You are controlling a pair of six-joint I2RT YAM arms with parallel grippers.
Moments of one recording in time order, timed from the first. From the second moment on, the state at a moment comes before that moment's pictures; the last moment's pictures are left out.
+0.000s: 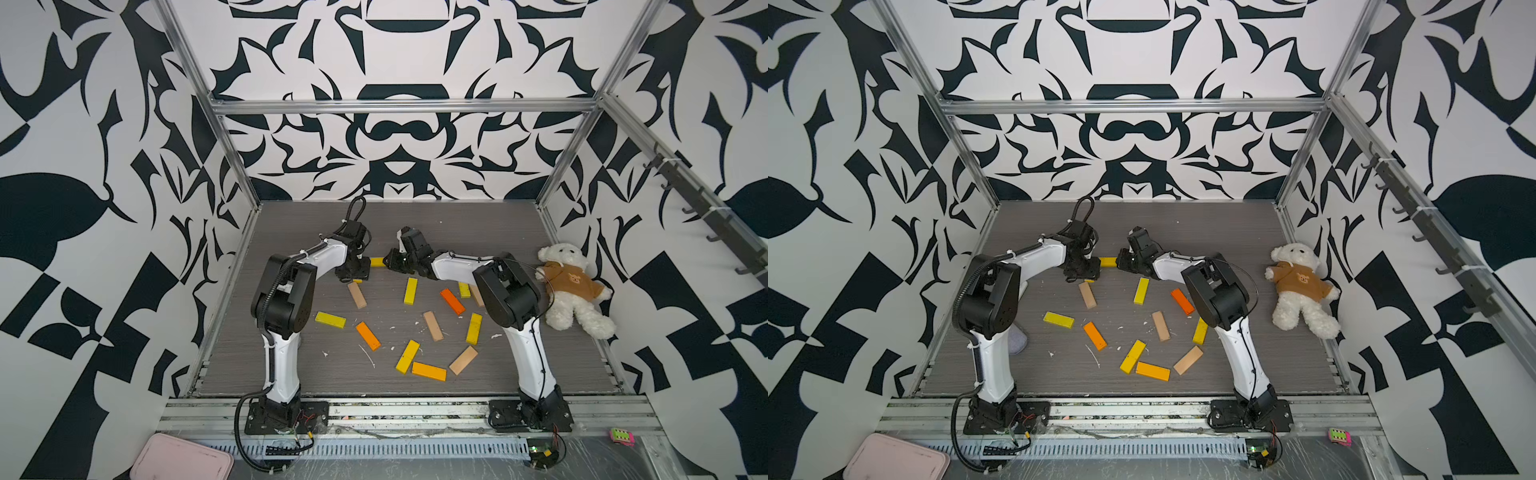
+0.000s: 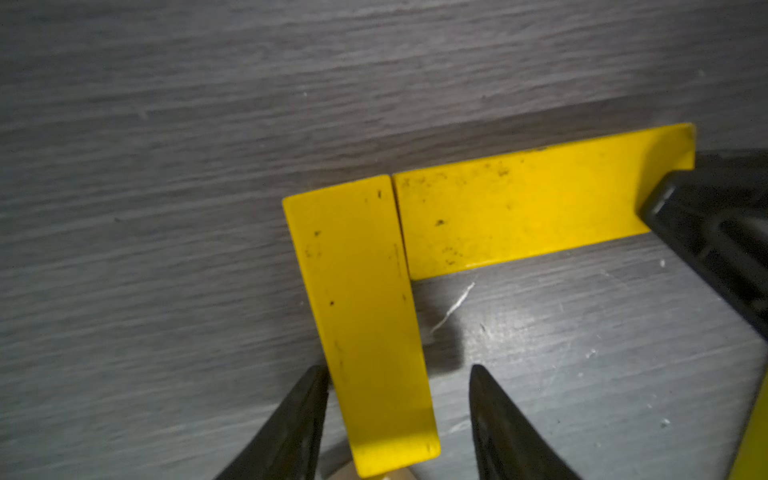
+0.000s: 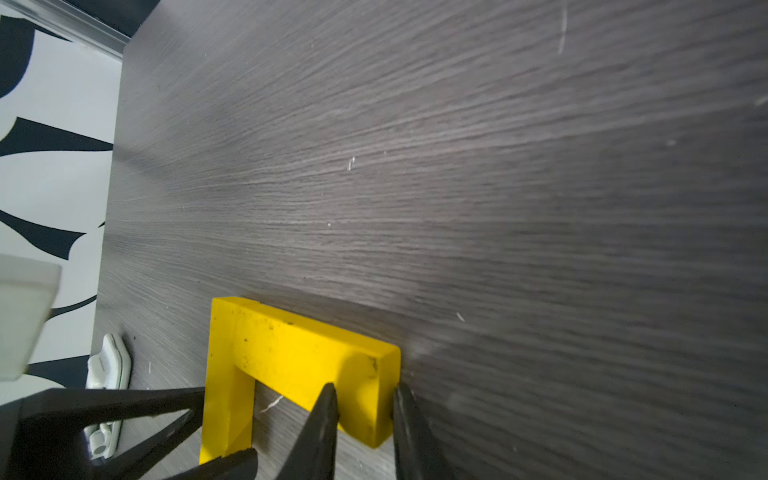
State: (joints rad) left arm -0.39 2.01 1.40 -0.63 0.04 -0.21; right arm 0.60 2.23 1.48 0.02 -0.21 0.74
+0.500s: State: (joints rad) left arm -0.39 1.72 1.26 -0.63 0.04 -0.29; right arm 0.62 2.08 1.42 -0.04 -0.19 0.65
